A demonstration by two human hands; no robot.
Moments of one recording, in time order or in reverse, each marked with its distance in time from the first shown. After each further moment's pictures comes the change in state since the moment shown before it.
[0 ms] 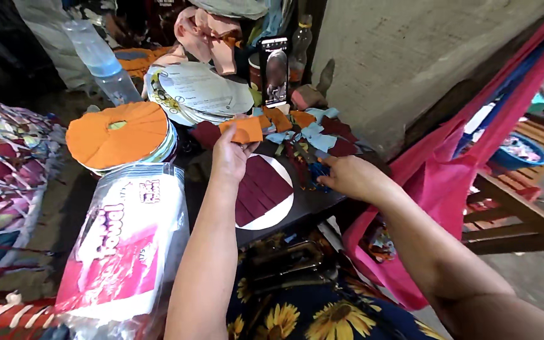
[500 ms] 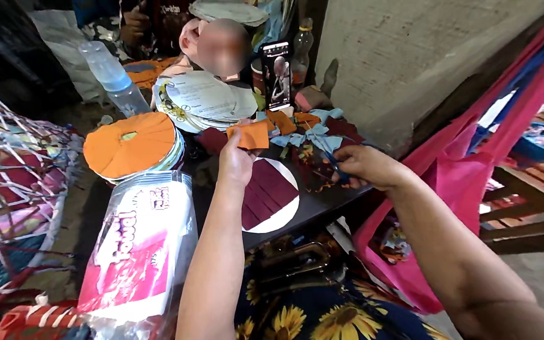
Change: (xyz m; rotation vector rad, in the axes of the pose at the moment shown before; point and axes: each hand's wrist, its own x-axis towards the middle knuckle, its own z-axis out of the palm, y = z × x) left_hand 0.000 -0.002 0.000 0.035 -0.034 0.023; right_hand 0.005 0.025 -0.007 0.837 -0.039 0.084
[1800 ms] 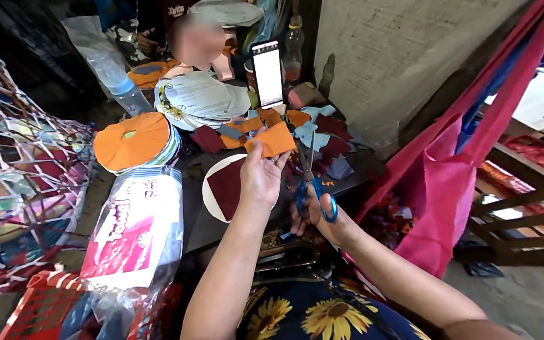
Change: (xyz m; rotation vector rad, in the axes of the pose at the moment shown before) left_hand -0.076 -0.039 0.076 -0.171 -0.015 0.010; right_hand -0.049 0.058 0.075 0.810 -0.387 -0.418
